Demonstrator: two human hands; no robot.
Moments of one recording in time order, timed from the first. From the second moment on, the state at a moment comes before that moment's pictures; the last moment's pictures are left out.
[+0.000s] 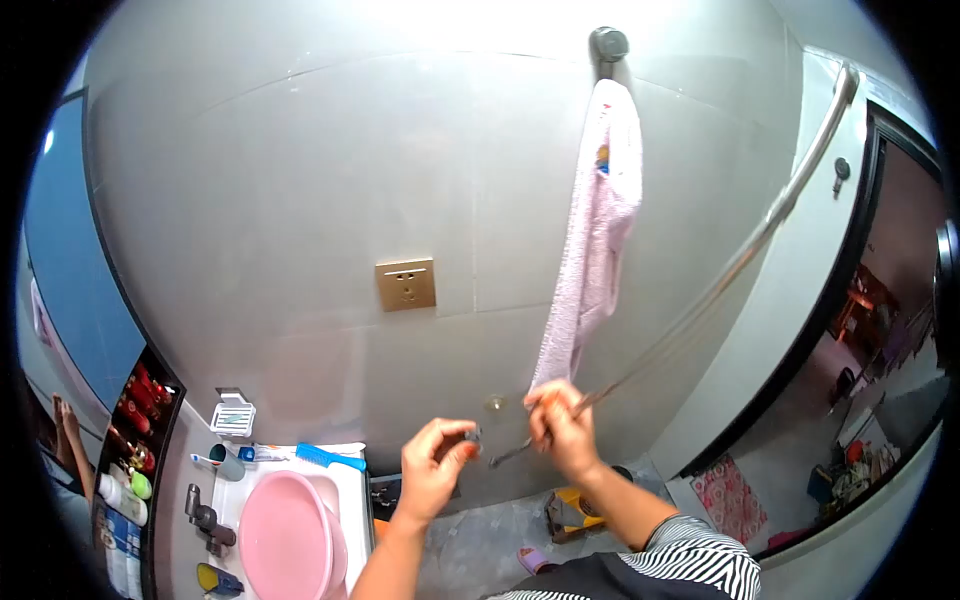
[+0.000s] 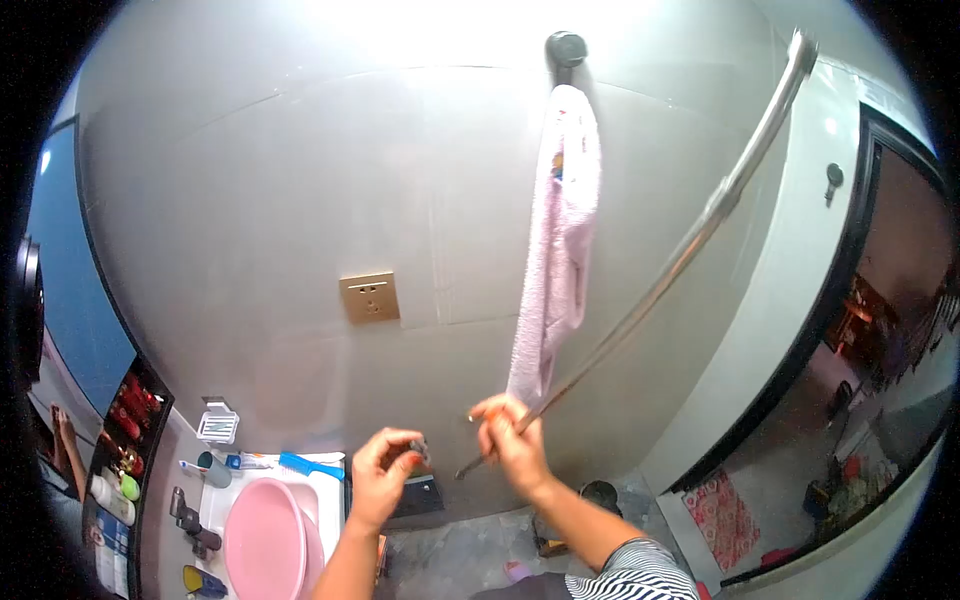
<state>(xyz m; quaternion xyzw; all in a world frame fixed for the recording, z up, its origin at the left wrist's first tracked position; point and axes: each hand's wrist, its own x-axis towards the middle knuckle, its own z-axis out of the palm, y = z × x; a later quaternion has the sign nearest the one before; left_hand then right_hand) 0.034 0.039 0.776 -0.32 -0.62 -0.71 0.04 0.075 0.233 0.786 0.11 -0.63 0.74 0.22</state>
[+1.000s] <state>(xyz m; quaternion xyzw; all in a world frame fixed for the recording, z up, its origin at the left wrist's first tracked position) -0.137 0.274 1.082 -0.42 -0.52 -0.74 0.01 -0.076 0.452 1.056 0.20 -0.65 0.61 0.41</state>
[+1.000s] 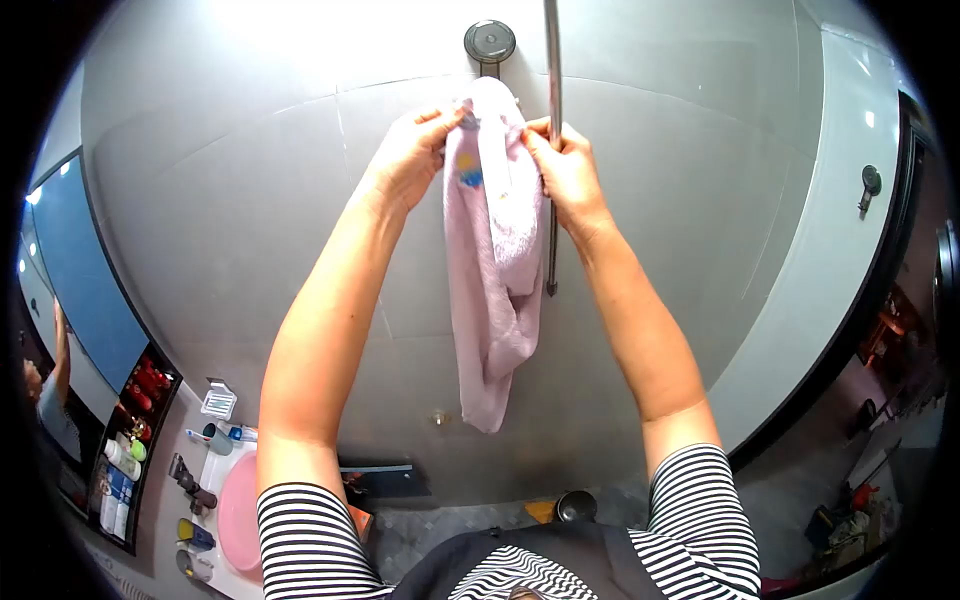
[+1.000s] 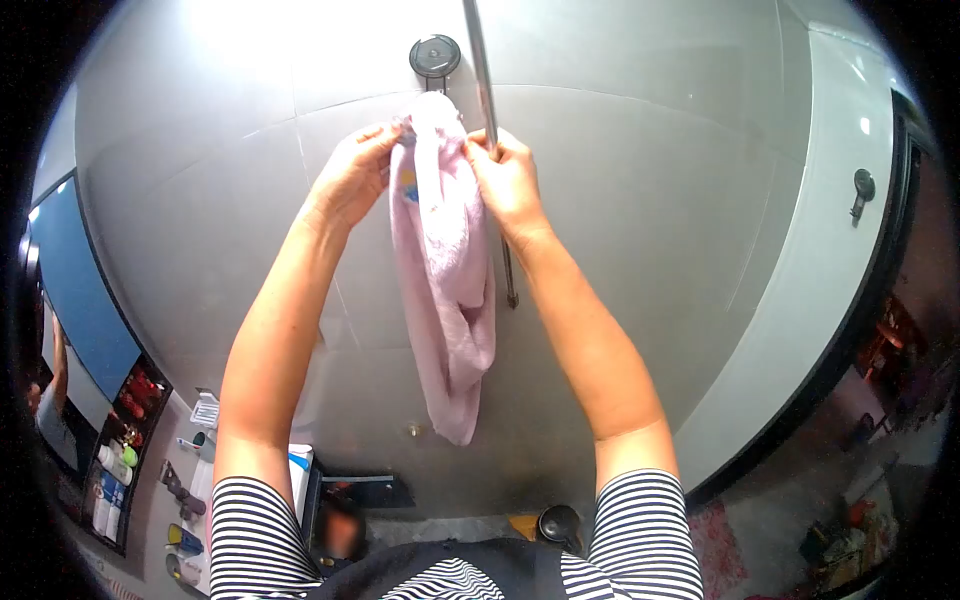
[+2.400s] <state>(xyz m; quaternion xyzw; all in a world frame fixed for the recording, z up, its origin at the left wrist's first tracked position) -0.096 0.255 0.988 -0.44 -0.44 -0.76 -0.16 -0.025 0.450 0.932 0.06 -0.77 0.49 0.40</state>
